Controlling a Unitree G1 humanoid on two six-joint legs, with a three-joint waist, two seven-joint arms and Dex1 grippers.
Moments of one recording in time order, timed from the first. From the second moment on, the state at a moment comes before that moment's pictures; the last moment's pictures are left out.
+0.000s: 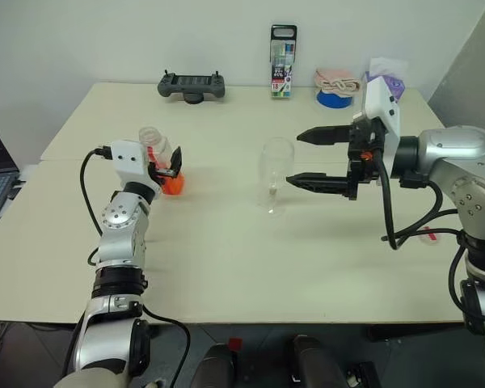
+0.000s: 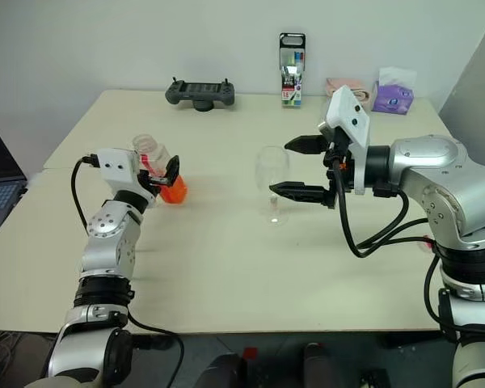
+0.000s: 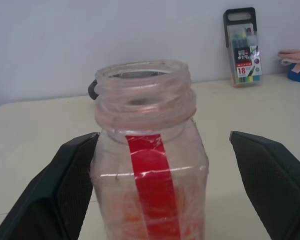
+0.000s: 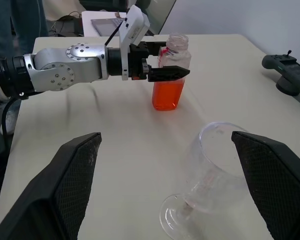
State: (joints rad) left arm -0.63 0.38 0.23 0.49 -0.18 -0.07 -0.29; right arm -0.87 -0.72 0.04 -0.33 0.59 0.90 0.95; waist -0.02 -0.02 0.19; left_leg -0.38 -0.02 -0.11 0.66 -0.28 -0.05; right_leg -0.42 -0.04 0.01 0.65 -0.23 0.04
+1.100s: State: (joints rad) left arm -0.91 0.43 -0.01 0.57 -0.02 -0.28 -0.52; right arm -0.47 -0.74 -0.14 -0.63 0.62 0.89 0.73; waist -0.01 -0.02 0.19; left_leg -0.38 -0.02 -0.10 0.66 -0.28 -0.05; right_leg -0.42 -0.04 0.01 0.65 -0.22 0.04
